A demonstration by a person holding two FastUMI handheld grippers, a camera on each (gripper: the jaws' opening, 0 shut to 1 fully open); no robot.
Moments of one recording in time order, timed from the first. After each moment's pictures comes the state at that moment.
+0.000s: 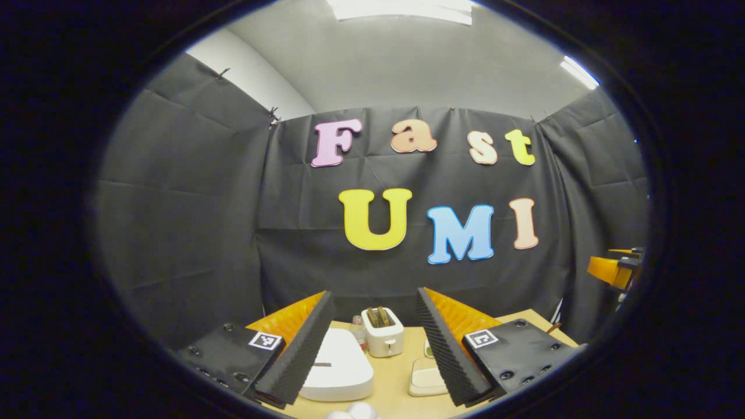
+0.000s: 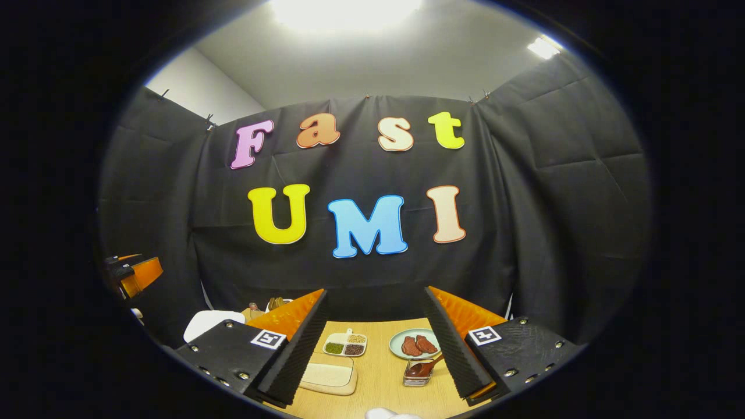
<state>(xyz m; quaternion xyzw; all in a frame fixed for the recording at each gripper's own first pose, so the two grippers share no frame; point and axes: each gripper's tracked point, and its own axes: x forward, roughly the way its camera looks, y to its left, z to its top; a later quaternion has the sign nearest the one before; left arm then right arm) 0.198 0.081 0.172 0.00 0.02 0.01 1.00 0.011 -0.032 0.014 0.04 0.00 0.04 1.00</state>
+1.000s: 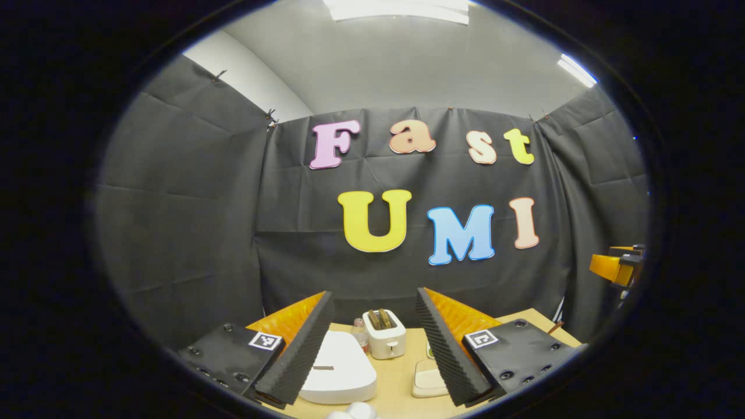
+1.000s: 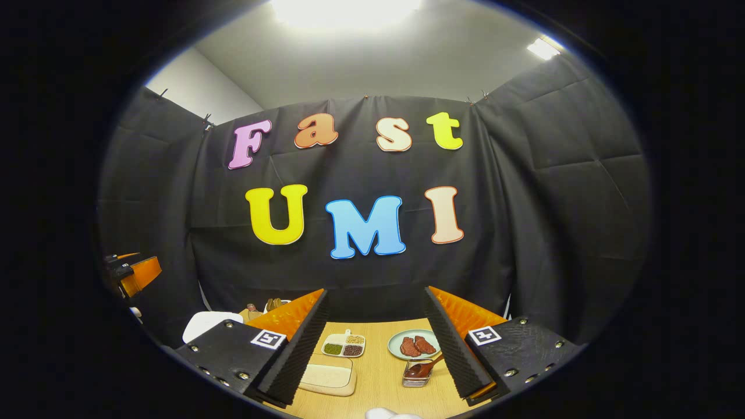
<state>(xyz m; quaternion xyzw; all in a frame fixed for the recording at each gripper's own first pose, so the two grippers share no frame) 0.202 0.085 0.181 0.01 0.02 0.01 1.00 0.013 -0.032 0.018 0.04 0.00 0.04 1.00</state>
